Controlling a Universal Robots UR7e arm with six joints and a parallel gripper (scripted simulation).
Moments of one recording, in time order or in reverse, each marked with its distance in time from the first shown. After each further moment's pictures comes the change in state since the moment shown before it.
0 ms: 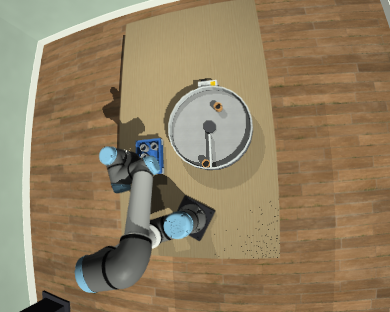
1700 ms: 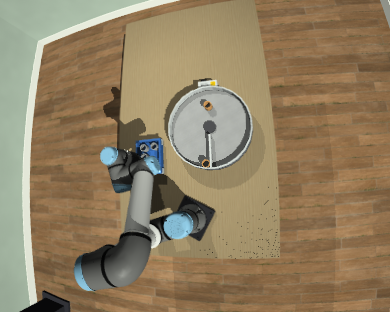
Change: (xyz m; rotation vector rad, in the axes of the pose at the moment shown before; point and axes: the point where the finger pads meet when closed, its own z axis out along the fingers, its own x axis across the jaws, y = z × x) arm 0.000 0.000 0.007 0.000 0.000 0.000
